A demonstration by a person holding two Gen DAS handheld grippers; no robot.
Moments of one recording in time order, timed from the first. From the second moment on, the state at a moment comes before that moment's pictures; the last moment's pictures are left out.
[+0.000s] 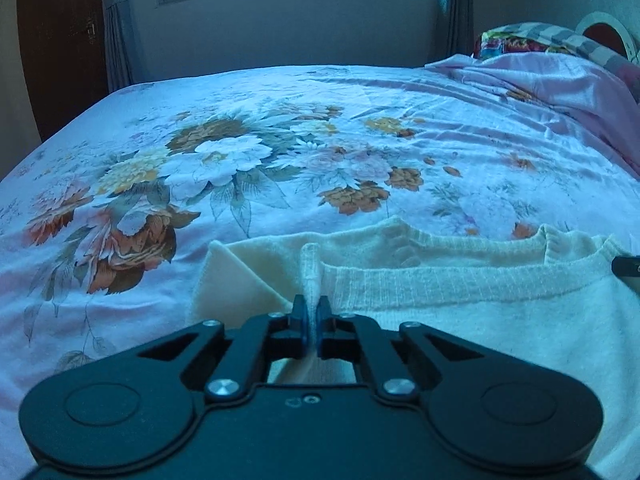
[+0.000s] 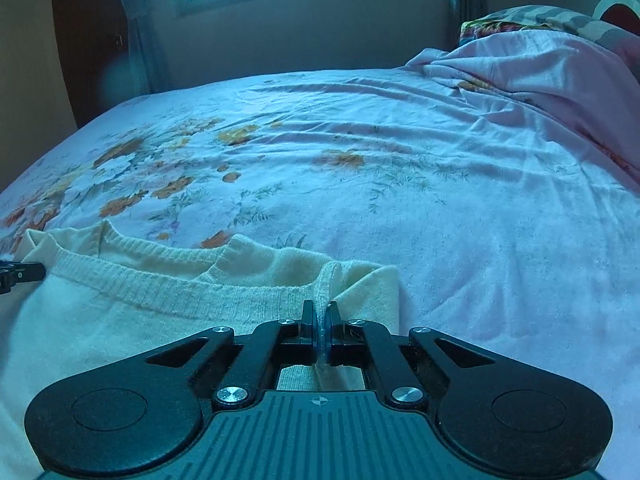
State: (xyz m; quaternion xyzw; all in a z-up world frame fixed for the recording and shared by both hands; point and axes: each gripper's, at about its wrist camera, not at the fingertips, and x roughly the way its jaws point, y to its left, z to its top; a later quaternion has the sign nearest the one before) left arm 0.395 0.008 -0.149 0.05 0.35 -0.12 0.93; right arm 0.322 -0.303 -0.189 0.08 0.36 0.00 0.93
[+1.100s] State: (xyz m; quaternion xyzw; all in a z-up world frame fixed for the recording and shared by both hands) left arm 0.260 0.004 -0.143 0.08 0.38 -0.10 0.92; right arm 0.192 -0.213 -0.186 0.03 0.36 0.03 0.93
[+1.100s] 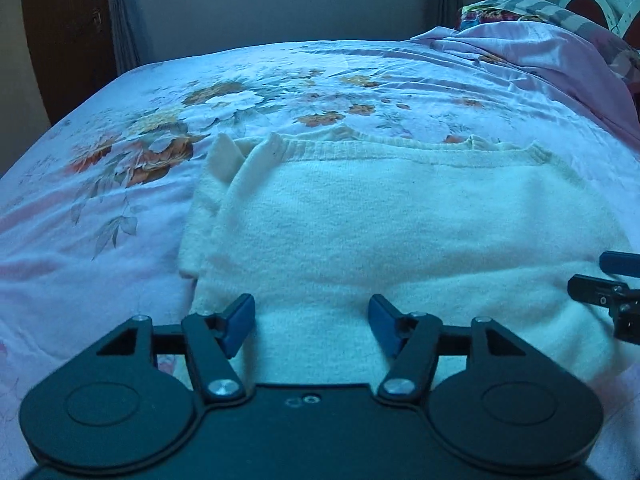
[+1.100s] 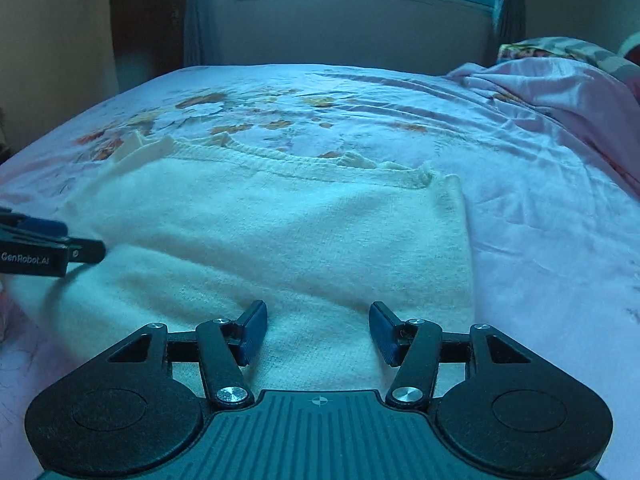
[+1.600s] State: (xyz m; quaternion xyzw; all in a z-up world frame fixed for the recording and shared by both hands) left arm 0.204 -0.006 -0.158 0.10 0.37 -0.13 0.91; right arm 0.135 -0.214 -0.194 0.04 0.38 0.03 0.92
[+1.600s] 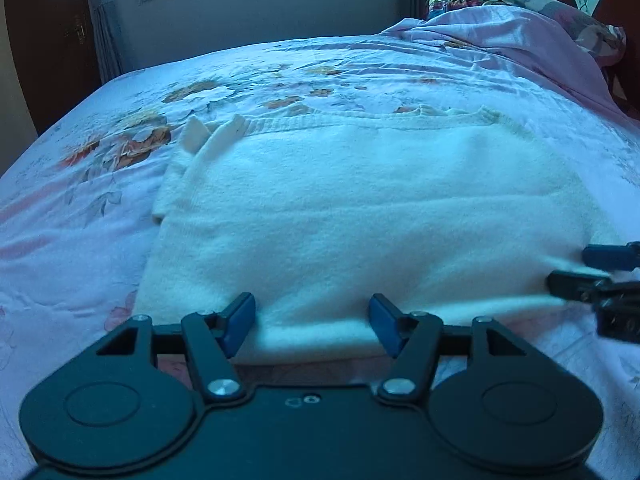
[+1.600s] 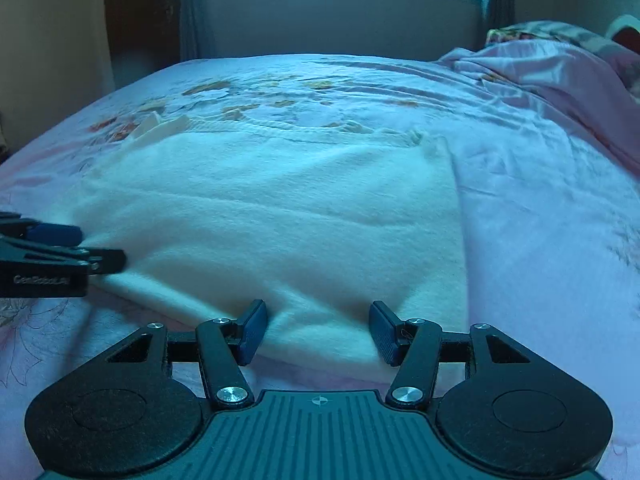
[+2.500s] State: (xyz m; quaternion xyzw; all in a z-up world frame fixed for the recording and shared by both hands) left arm 0.209 0.037 -0.126 0.02 0.38 -0.08 0.92; right arm 0.116 -0.226 -0.161 0.10 0.35 -0.01 0.93
